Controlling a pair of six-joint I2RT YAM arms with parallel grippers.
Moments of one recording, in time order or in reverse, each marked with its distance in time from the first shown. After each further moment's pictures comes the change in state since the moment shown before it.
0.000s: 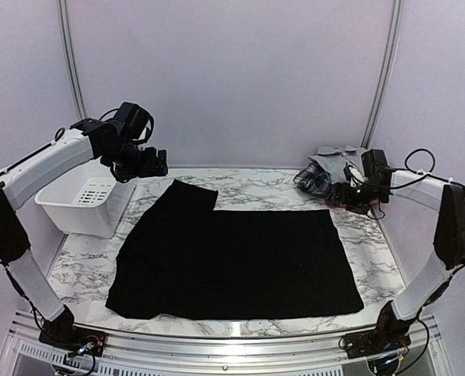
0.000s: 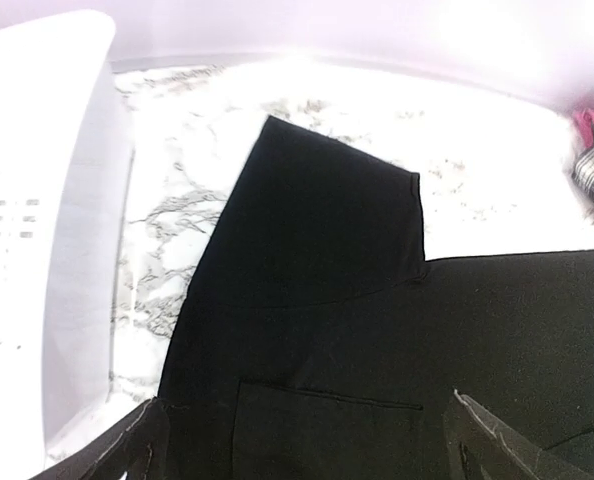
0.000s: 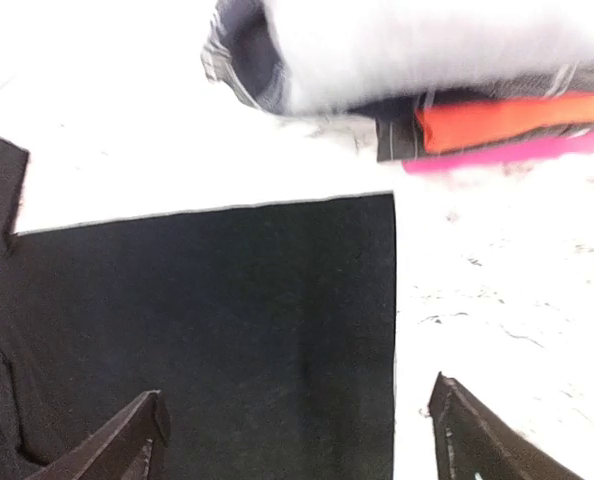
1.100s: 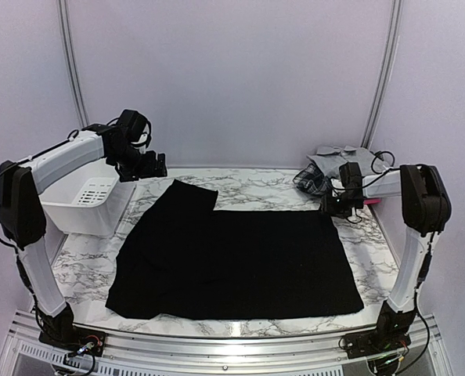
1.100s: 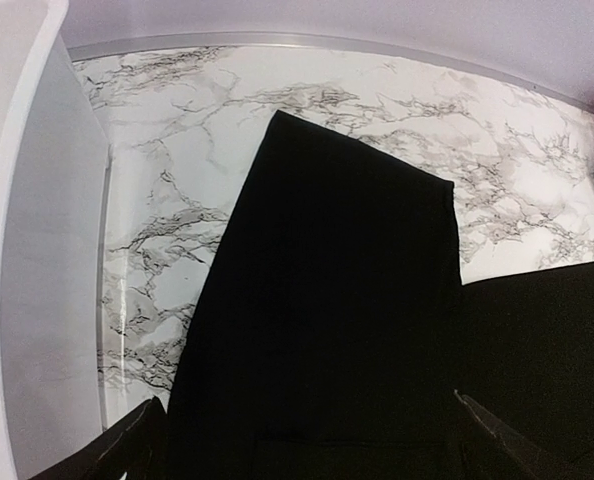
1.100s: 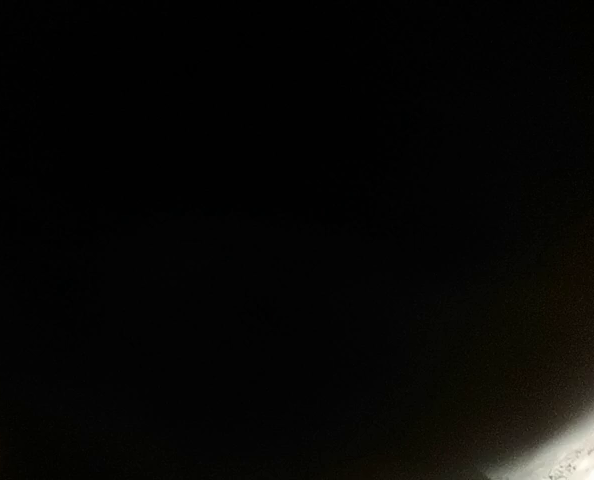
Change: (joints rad) left arm 0.140 0.183 0.045 0.096 0.153 0.105; right arm 0.012 0.430 0.119 0.221 0.113 -0.080
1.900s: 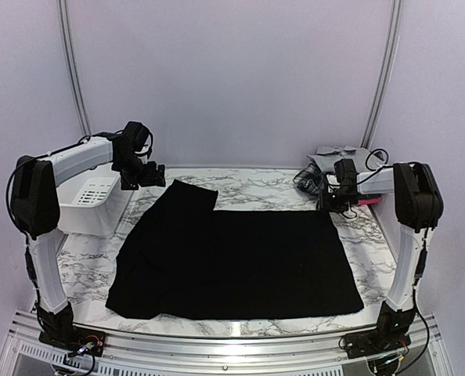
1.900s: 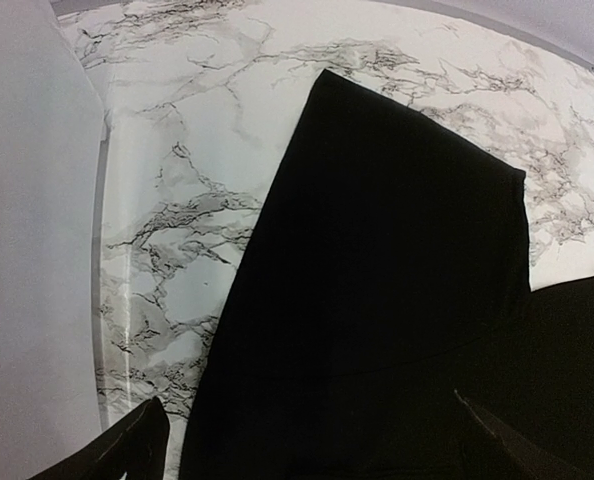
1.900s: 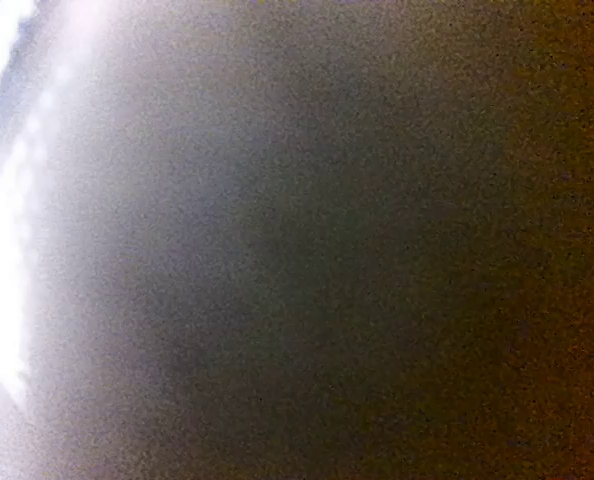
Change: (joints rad) left arm 0.061 0.142 0.021 0.014 0.025 0.035; right arm 0.021 0.078 0.102 -0.003 0.046 -0.004
